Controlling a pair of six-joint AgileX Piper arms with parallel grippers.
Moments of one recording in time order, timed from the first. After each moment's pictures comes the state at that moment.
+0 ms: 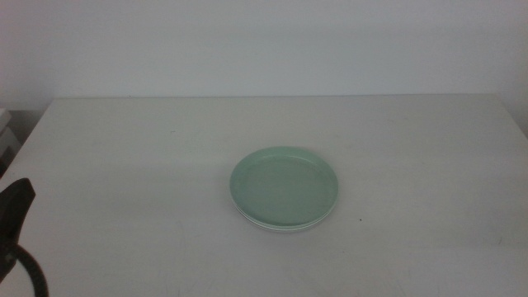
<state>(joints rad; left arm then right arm) -0.05 0.34 -0.35 -0.28 0.23 0.27 -0.05 0.22 -0.36 0.44 0.52 -0.45</state>
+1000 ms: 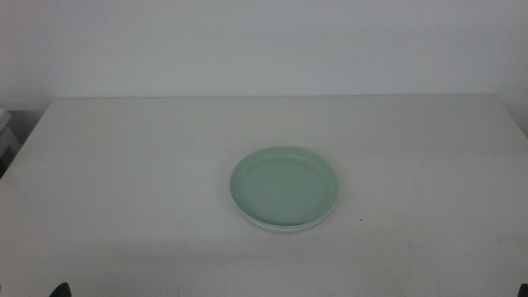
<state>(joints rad) -0.05 -0.01 0.03 -0.26 0.30 0.27 -0.05 -0.01 0.03 0.41 0.36 -0.45</state>
